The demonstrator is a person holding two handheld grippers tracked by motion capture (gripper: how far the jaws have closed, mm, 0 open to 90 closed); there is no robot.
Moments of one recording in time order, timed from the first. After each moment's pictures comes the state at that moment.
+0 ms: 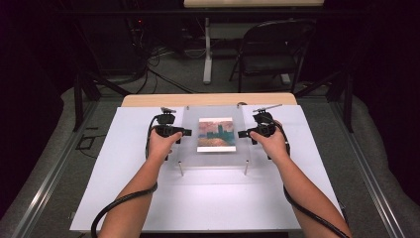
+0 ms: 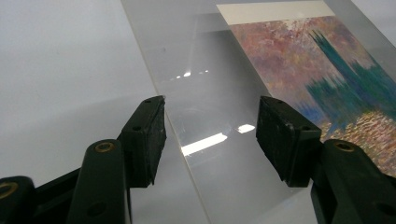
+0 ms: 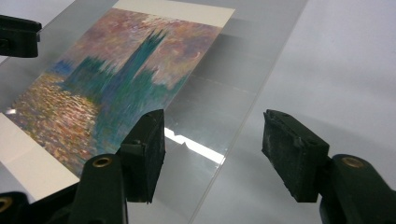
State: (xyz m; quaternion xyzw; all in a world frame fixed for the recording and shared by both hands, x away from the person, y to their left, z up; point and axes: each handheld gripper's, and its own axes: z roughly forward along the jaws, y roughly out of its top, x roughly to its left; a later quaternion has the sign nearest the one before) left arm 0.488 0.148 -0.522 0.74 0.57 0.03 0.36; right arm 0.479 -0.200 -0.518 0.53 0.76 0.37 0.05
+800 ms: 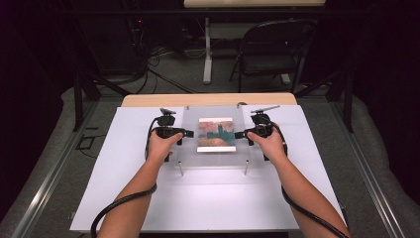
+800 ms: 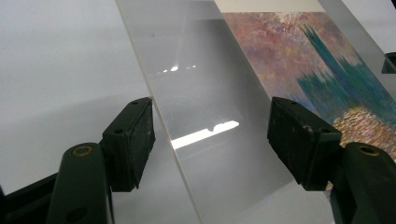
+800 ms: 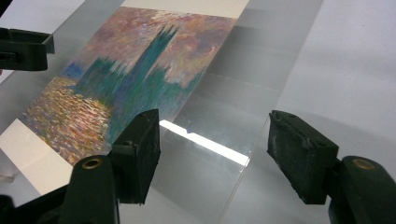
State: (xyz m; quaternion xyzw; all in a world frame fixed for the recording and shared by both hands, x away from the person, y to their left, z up) left arm 0.487 0.147 -0.526 0.74 0.57 0.00 0.36; right arm 0.480 -0.194 -0.524 0.54 0.75 0.38 0.02
